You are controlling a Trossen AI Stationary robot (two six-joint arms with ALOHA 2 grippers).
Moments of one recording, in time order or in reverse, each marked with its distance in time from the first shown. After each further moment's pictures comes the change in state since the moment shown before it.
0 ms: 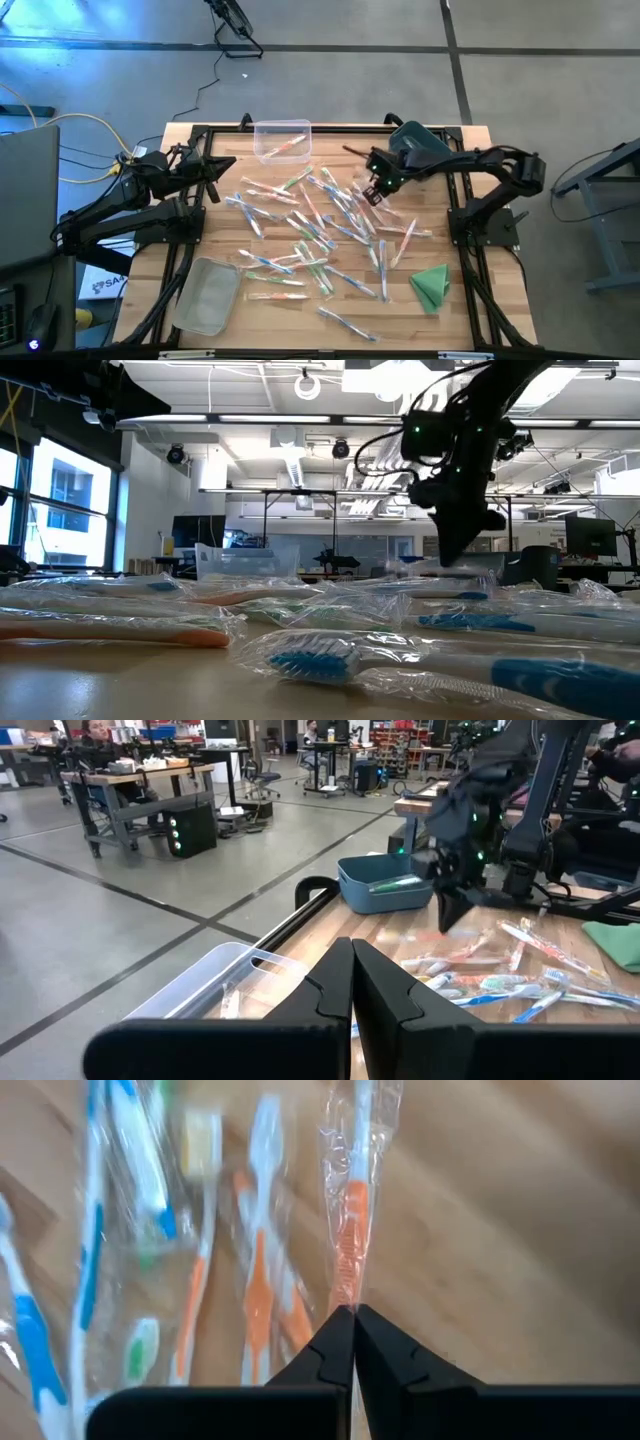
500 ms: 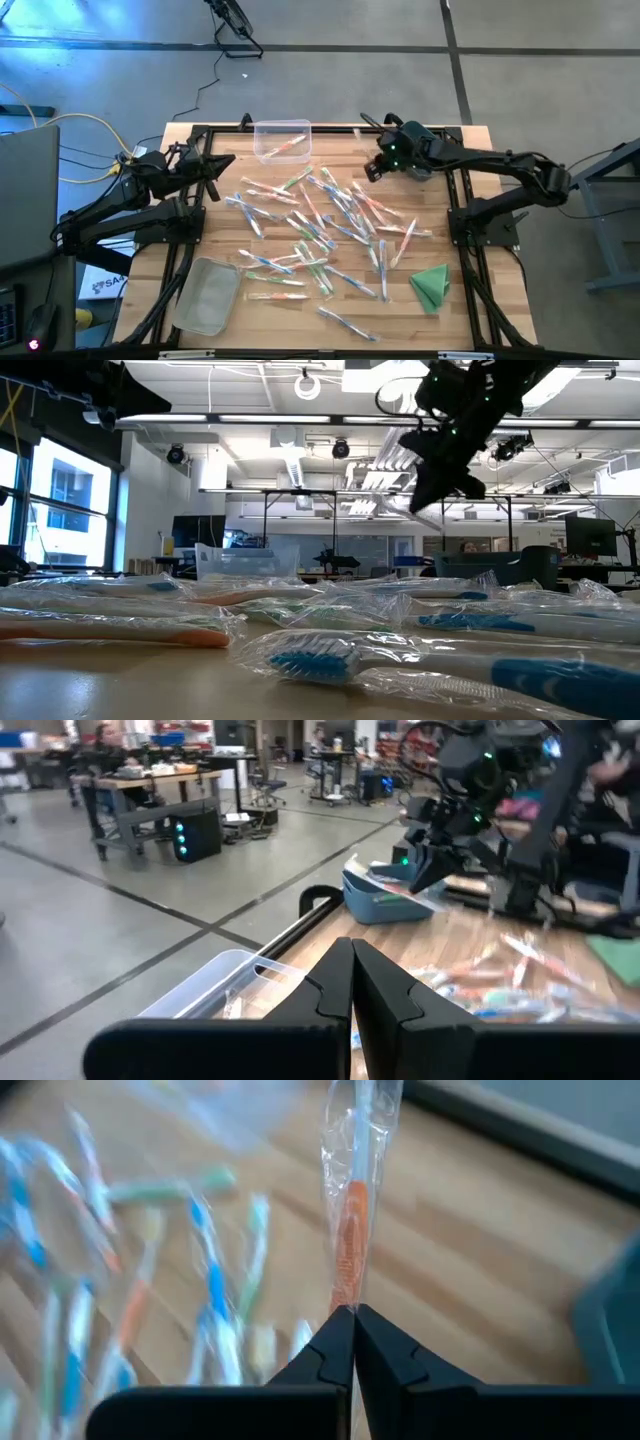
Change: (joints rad) left arm 0.000 0.000 0.000 0.029 -0.032 -0.037; right arm -0.077 -0.195 0.001 0.238 0.099 -0.045
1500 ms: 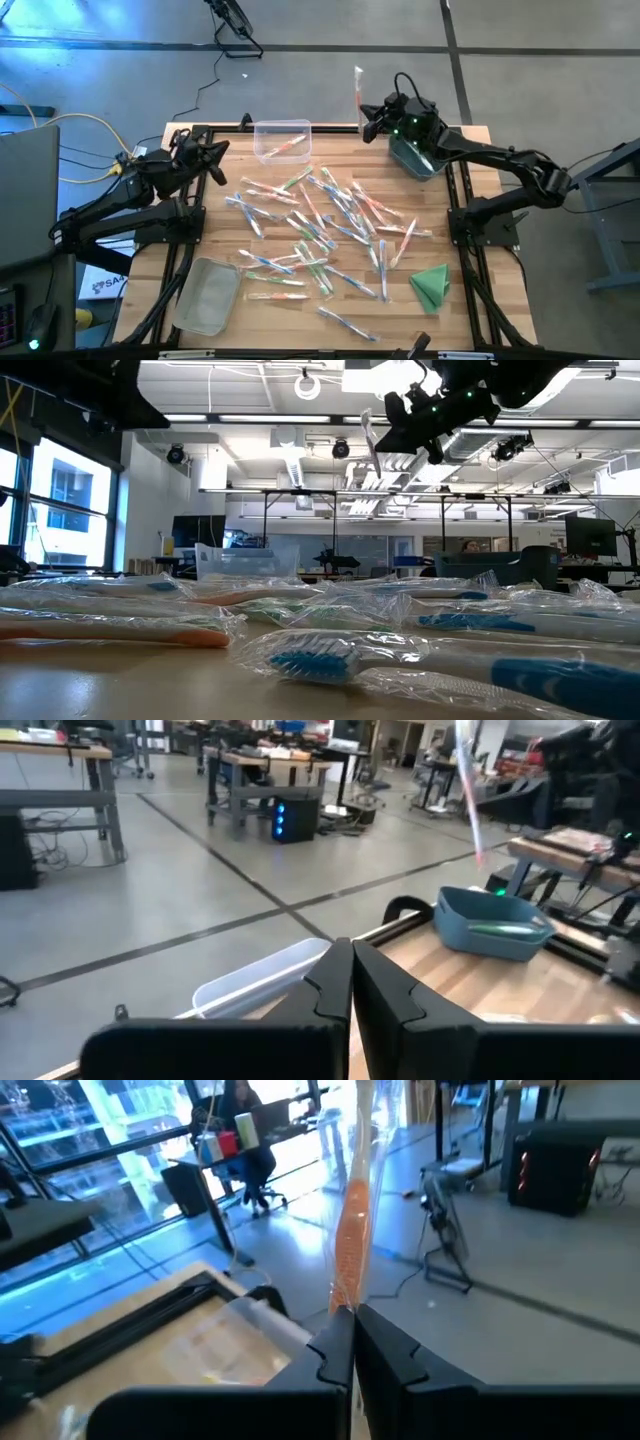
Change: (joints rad) left arm 0.000 0.072 0.000 0.031 -0.281 -0.147; right arm -0.157 0.005 0.000 0.683 -0.019 -0.272
